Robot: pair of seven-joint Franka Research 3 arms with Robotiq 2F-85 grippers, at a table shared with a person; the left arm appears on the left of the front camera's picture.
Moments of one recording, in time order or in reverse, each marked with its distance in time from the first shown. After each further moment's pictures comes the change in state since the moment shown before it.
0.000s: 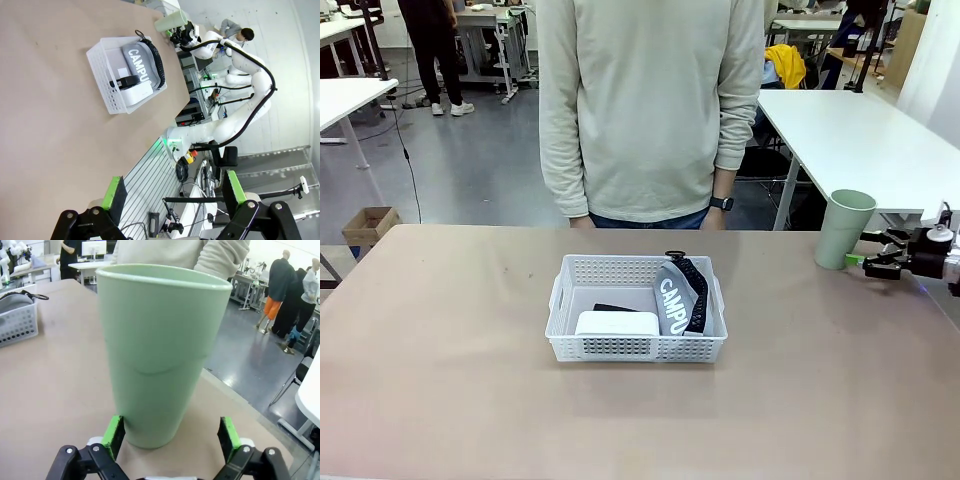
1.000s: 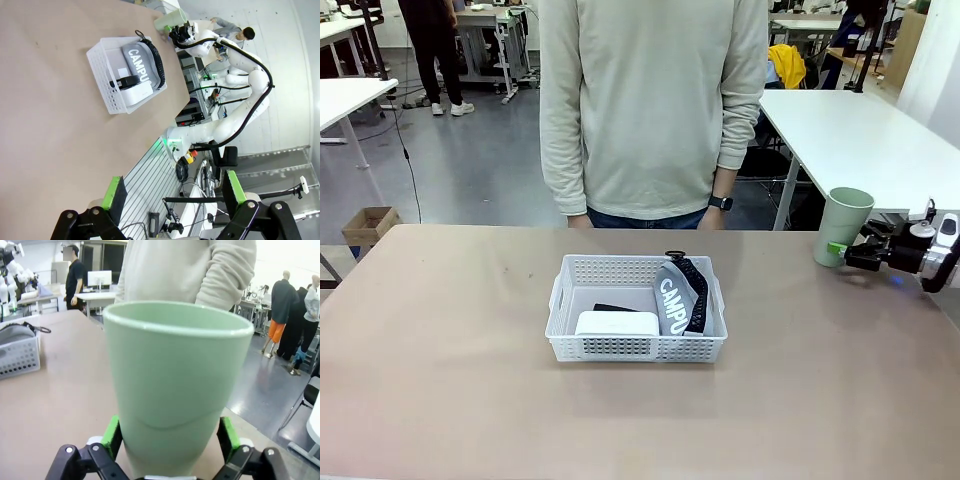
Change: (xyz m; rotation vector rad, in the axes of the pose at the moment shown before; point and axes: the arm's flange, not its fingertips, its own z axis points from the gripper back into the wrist) left arm 0.000 0.000 0.000 0.000 0.000 0.000; right arm 0.007 0.002 -0.034 0.035 -0.166 -0.053
